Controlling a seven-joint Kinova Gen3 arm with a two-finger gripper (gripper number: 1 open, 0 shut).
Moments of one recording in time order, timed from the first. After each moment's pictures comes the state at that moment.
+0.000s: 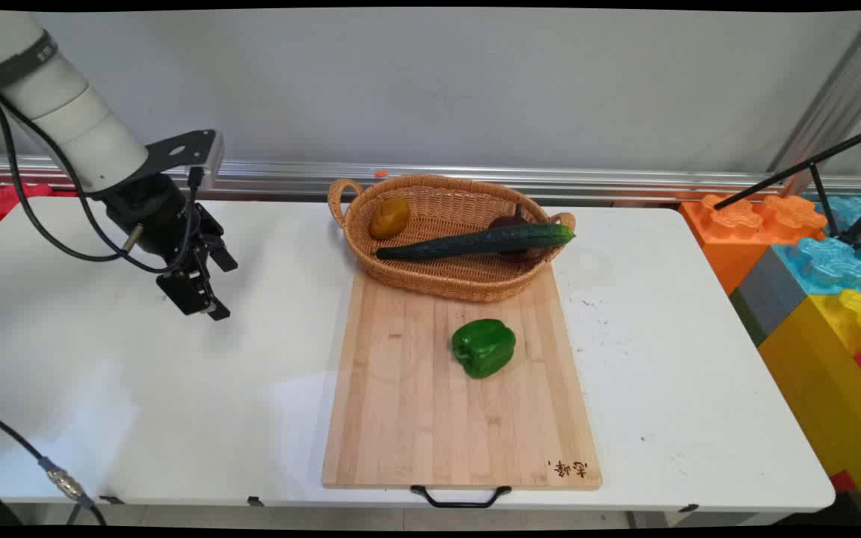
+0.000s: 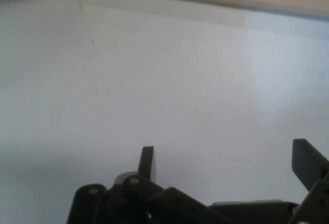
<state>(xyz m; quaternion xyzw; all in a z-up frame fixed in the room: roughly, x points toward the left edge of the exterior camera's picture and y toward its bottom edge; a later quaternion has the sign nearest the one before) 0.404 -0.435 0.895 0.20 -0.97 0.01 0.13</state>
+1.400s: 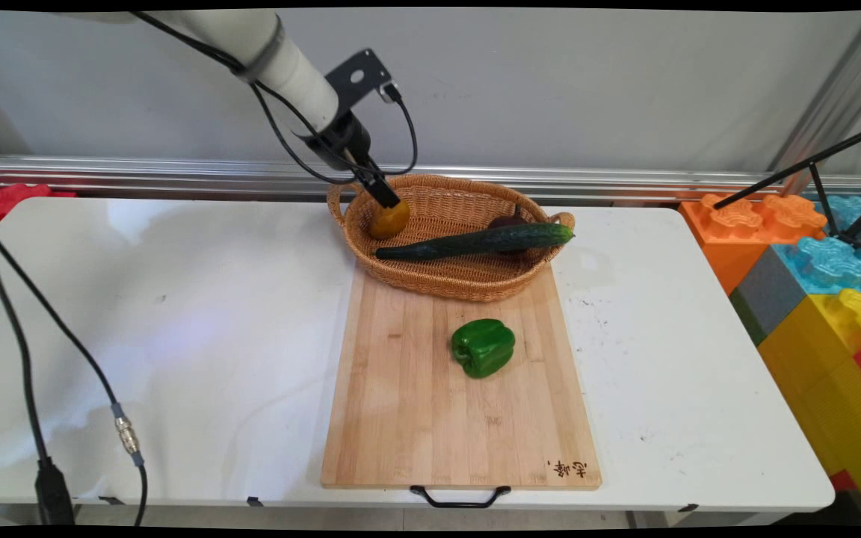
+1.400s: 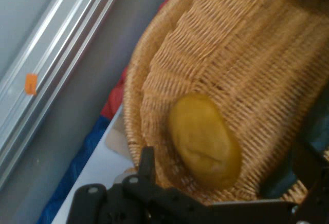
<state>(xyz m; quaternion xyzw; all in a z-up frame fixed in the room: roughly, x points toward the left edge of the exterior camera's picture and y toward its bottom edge) 0.263 -0.592 0.875 0.34 -0.90 0.19 0.18</state>
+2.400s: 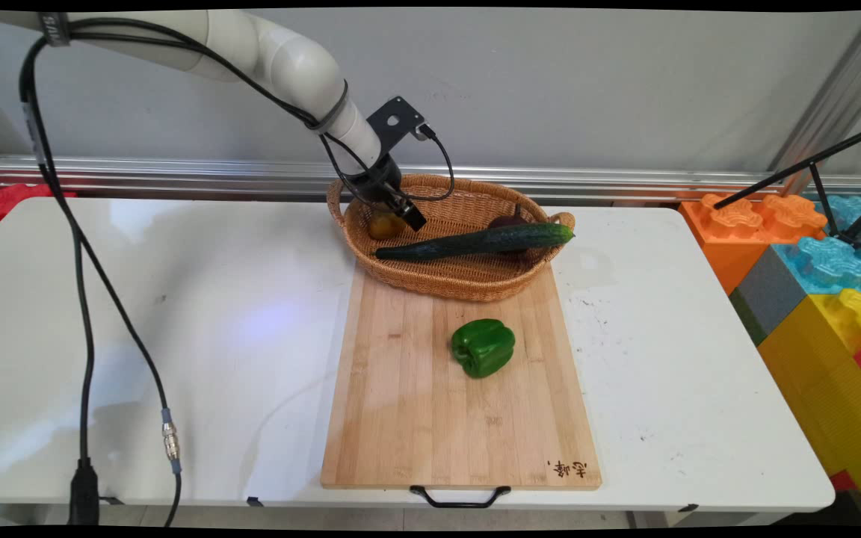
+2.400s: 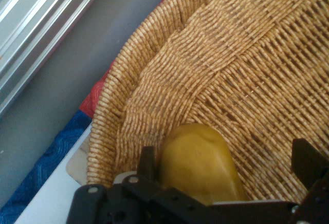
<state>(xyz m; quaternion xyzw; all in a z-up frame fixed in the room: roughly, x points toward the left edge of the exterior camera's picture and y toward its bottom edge) 0.228 -0.635 0.799 0.41 -0.88 0.17 0.17</state>
